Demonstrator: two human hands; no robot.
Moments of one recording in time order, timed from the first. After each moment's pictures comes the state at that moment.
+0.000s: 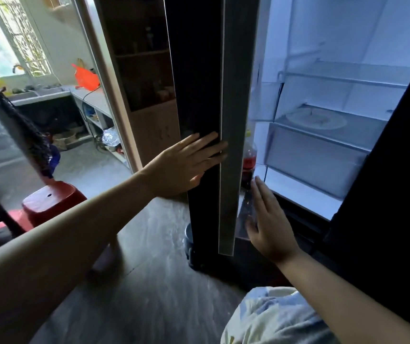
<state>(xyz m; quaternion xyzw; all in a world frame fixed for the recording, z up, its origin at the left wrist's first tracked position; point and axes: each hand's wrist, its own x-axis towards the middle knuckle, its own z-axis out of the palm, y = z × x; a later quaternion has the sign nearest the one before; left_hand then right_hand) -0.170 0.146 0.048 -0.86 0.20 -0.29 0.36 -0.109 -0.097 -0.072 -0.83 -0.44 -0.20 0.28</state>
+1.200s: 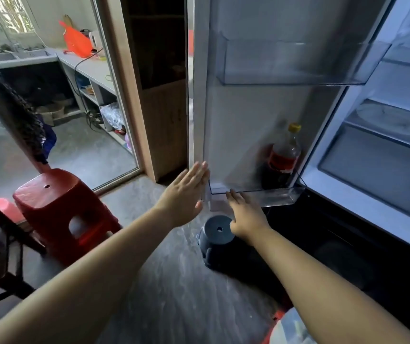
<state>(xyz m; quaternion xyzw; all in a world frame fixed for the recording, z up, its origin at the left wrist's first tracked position) -0.160 0.390 -0.083 -0.99 0.03 -0.10 0.06 -0.060 0.215 -0.140 -0.92 -0.37 0.05 0.08</state>
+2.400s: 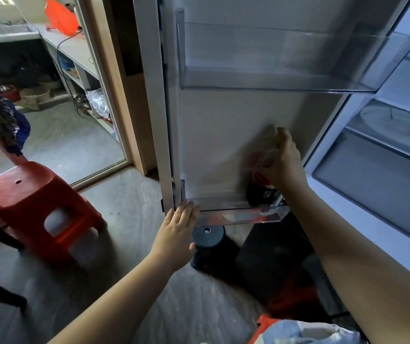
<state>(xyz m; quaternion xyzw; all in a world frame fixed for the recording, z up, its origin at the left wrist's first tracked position) -0.107 0.339 -0.158 -0.99 -0.09 -0.02 -0.05 0.119 0.175 -0.062 -0.90 -0.25 -0.11 0.35</state>
